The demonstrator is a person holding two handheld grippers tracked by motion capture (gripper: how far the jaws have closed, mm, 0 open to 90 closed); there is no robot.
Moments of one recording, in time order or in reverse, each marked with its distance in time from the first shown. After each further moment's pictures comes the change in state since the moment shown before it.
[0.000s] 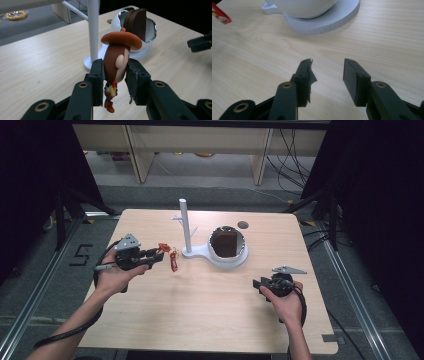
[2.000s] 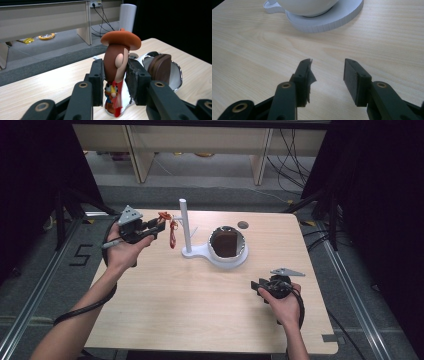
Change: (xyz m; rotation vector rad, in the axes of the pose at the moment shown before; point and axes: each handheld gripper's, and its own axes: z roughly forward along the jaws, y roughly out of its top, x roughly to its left) left arm 0.007 0.056 0.019 -0.143 0.145 -0.007; right arm 0.006 -0.006 0.003 0.001 0.009 0.040
